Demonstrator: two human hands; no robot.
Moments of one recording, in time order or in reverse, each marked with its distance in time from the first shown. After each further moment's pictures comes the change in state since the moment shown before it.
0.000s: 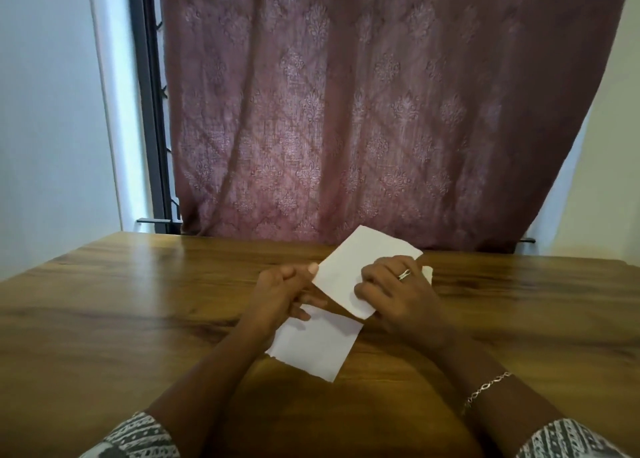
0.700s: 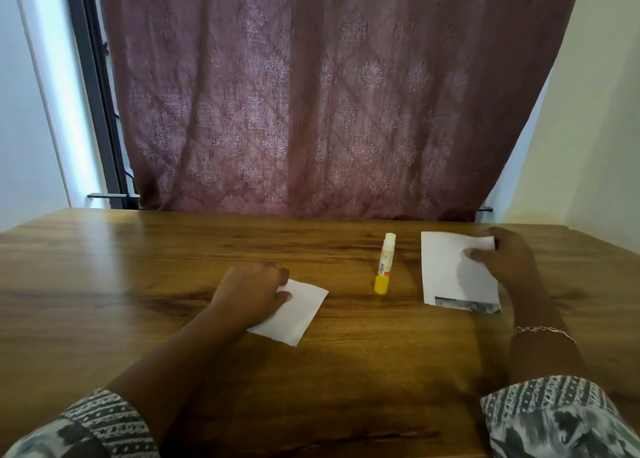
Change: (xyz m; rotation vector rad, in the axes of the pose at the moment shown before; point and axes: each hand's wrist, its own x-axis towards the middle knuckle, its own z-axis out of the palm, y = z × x) left_hand 0.005 -0.021 0.010 1.581 -0.182 0.310; right_hand -0.103 0.120 -0.058 0.265 -0.331 1.486
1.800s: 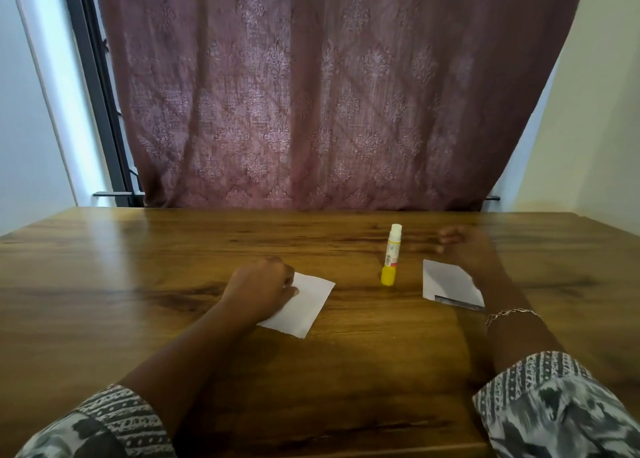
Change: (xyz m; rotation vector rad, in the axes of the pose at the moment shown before) left_hand -0.002 0.004 -0.002 -0.059 -0.111 -0.067; right_hand -0.011 -0.018 0.043 0.352 -0.207 0.109
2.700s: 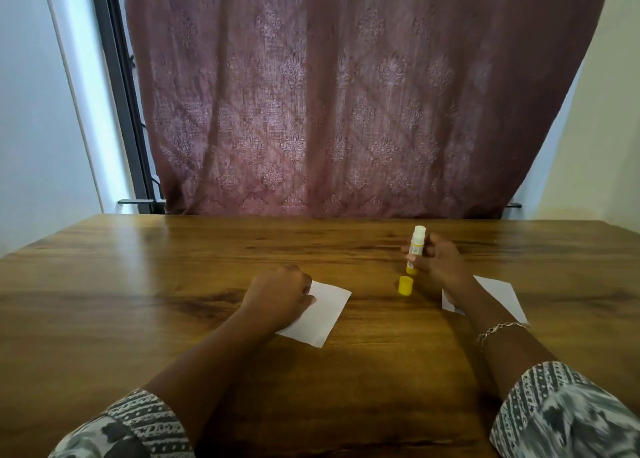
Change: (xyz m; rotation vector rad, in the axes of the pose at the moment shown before) left_hand 0.000 0.003 0.000 0.007 0.017 0.000; right_hand -0.015 -0.014 0.053 0.096 -0.203 -0.066
